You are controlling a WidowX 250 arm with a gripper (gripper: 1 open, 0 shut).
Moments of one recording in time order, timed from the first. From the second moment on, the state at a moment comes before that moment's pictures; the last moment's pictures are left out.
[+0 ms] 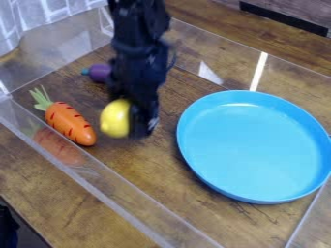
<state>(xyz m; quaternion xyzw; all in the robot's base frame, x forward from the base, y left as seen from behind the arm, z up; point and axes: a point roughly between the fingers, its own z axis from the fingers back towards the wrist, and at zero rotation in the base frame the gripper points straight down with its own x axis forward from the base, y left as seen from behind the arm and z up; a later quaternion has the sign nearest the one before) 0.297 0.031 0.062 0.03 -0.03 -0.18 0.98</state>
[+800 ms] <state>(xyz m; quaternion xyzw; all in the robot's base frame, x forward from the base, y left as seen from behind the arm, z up) 0.315 0.000 0.074 0.04 -0.06 -0.18 0.98</state>
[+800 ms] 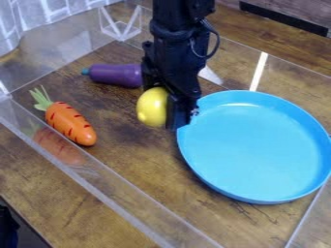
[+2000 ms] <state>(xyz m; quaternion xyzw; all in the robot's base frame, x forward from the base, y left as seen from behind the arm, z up) 0.307 0.011 0.059 0.06 -0.07 -0.15 0.98</state>
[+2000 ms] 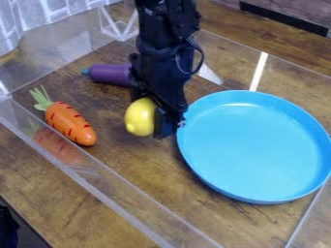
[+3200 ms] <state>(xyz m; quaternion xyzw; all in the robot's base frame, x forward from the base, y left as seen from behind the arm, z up) 0.318 0.008 0.057 0.07 -0.10 -0.15 0.98</state>
